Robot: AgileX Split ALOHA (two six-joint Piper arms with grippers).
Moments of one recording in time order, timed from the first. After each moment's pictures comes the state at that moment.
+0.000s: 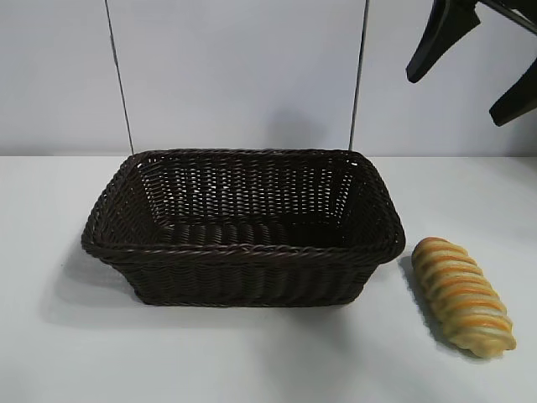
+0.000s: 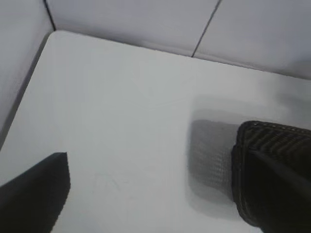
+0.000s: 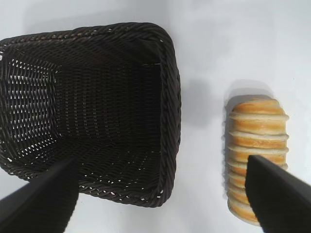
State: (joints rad) left arm 0.04 0.71 -1.21 0.05 1.18 0.09; right arm 0.06 1.55 -1.28 0.43 0.98 -0.09
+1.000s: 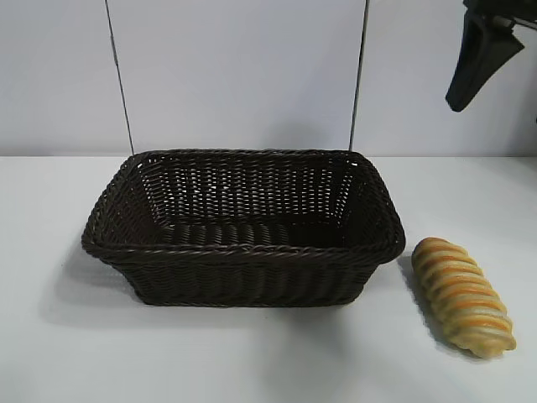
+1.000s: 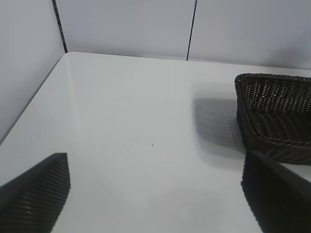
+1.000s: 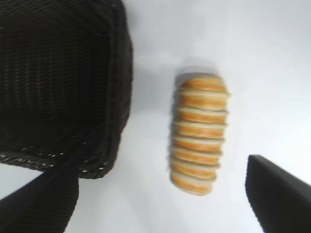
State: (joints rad) left arm 0.04 -0.01 -0.55 -0.04 1.15 0.04; right arm 0.00 1.44 -1.19 0.13 1.03 -0.03
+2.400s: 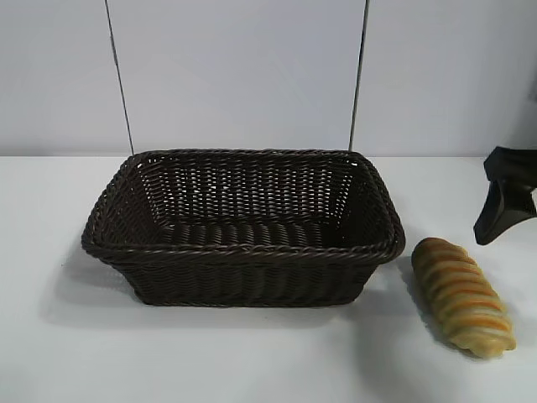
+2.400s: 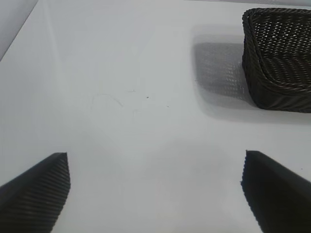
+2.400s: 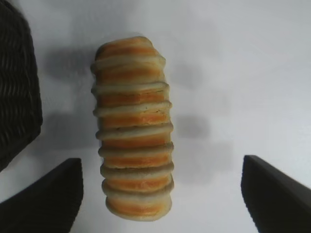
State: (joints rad) left arm 0.04 -0.01 -0.49 -0.05 1.13 0.06; right arm 0.00 1.62 -0.75 0.39 0.42 -0.17
